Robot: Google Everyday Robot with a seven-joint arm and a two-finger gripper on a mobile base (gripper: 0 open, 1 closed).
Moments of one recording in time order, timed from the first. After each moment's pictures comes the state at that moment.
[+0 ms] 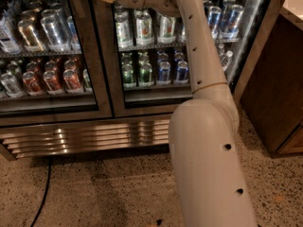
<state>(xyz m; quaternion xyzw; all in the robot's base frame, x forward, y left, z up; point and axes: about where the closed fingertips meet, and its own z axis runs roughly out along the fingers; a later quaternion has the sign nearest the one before) 0.716 0.145 1.068 -0.50 0.42 0.55 0.52</state>
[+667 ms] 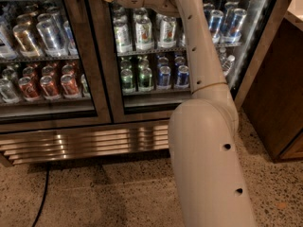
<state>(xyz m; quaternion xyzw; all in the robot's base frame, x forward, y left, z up) 0.716 0.145 1.068 -0.50 0.42 0.55 0.52</state>
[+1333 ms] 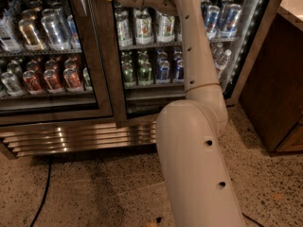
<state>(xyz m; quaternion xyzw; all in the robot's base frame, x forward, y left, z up) 0.724 0.144 1.068 -0.50 0.42 0.55 0.52</state>
